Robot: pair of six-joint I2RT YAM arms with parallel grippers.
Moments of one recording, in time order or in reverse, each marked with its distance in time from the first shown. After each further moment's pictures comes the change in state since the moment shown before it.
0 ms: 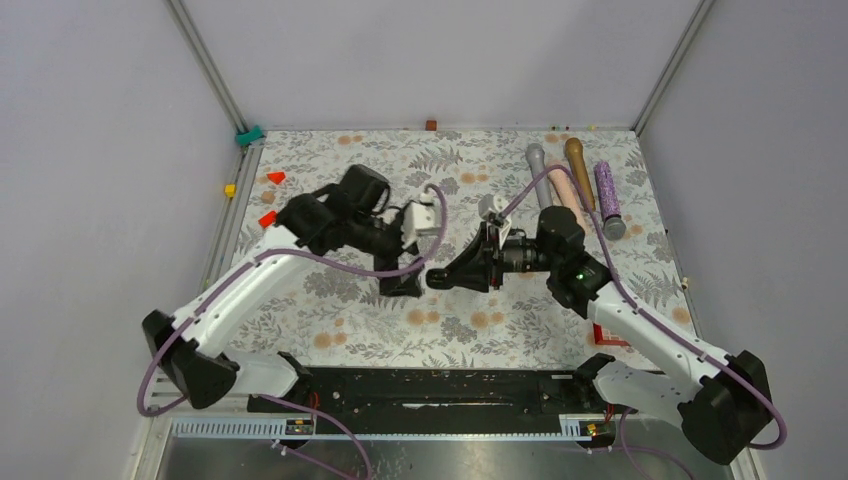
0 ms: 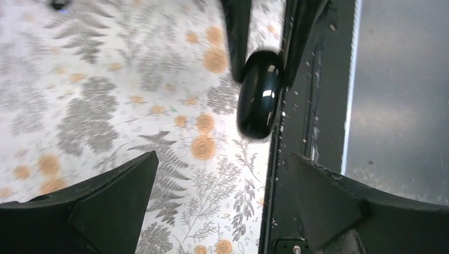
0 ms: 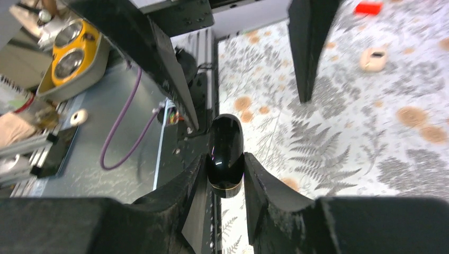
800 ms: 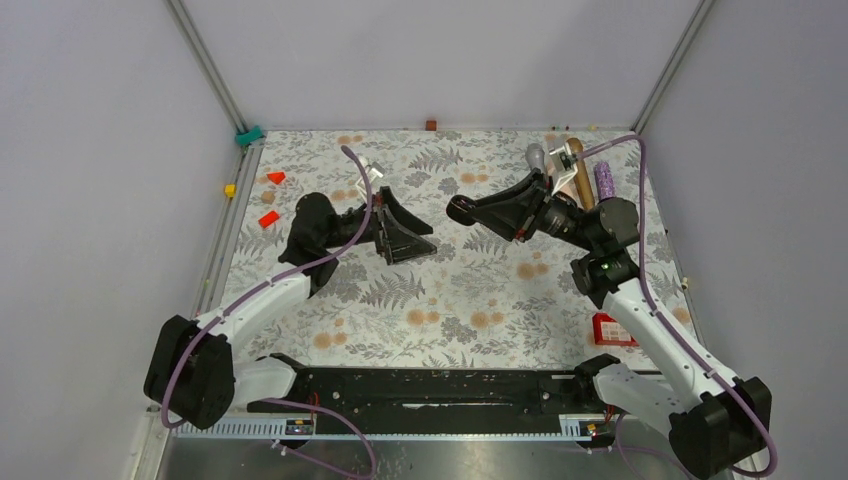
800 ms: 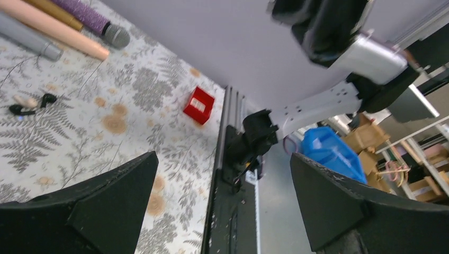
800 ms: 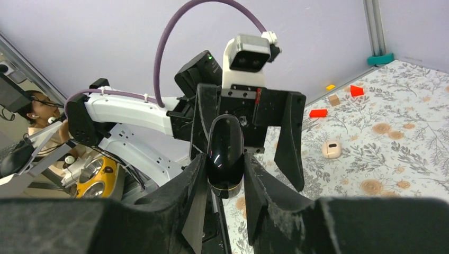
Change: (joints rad) left arm 0.271 -0.137 -0.654 1.570 0.342 -1.204; right arm -0.230 -0.057 0.108 0.374 0.123 0.555
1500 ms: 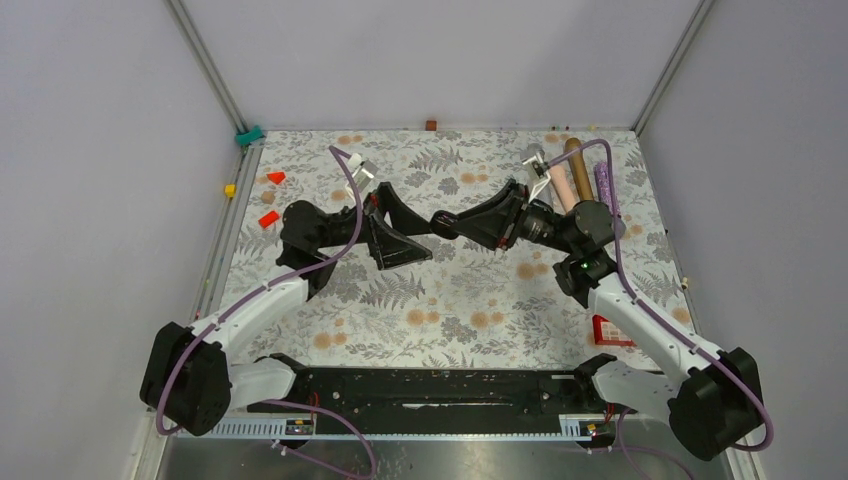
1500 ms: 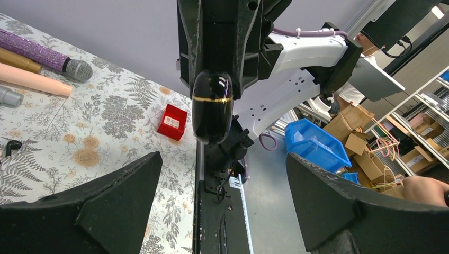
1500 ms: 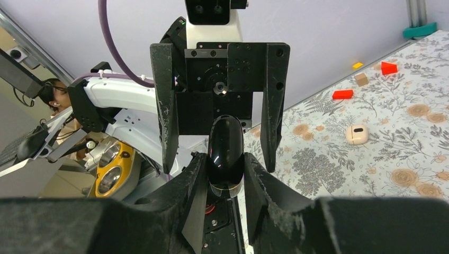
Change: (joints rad) left arm 0.000 -0.028 -0.023 0.296 0.071 -0.182; right arm 0.080 0.082 -0.077 0.127 0.000 0.036
